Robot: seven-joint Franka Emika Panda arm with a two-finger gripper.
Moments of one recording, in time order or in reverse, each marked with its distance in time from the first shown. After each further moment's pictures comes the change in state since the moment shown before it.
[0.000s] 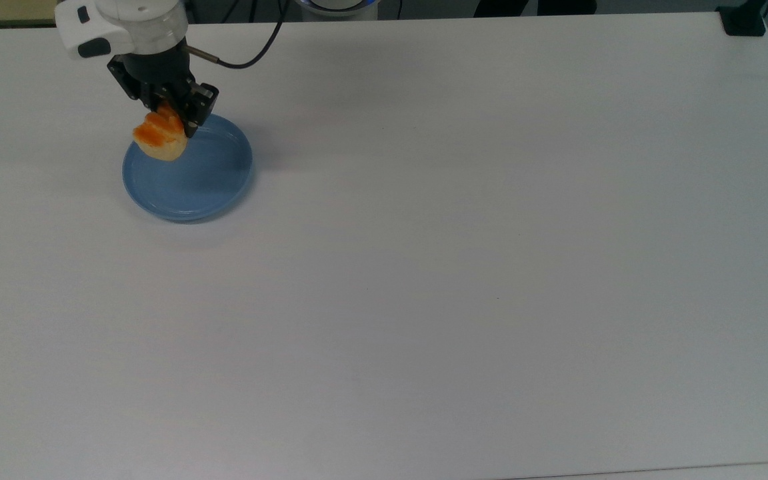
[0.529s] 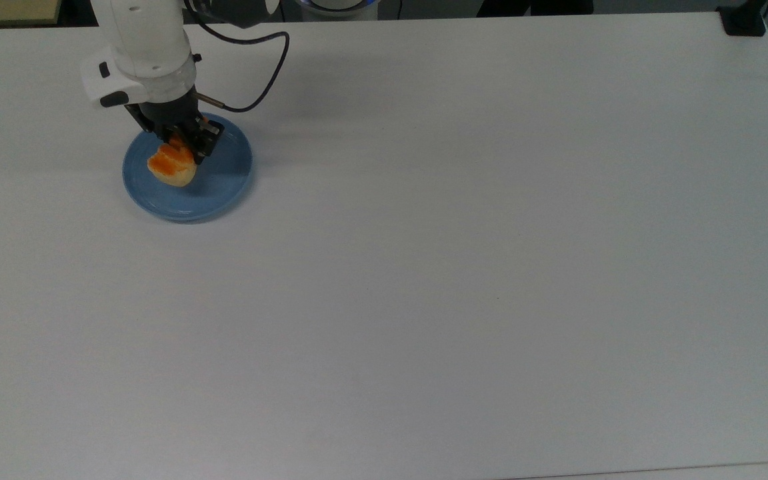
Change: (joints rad) arm -0.026 0.092 0.000 -0.103 -0.017 0.156 -0.002
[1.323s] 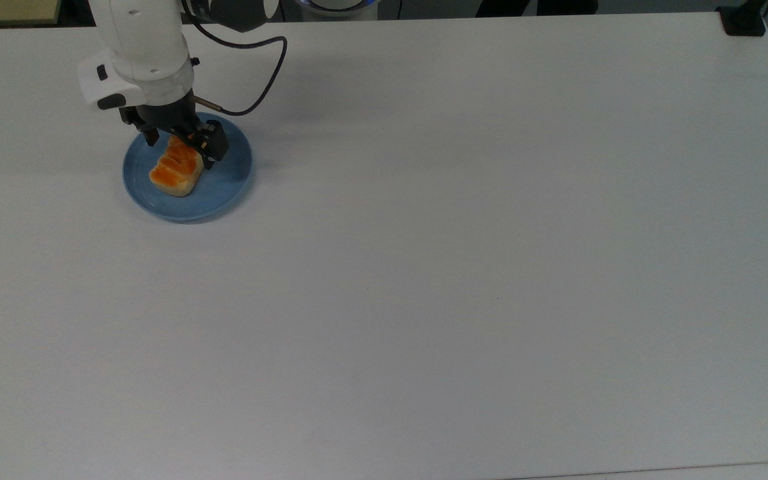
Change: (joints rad) arm -0.002 0.003 -0.001 0.011 -0.008 0.011 0.007
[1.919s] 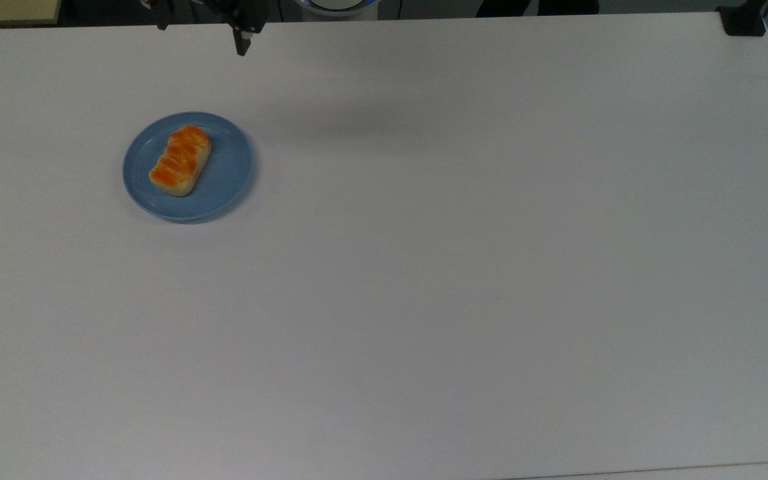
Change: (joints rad) arm 0.164 -0.099 0.019 0.553 0.065 -0.660 0.041
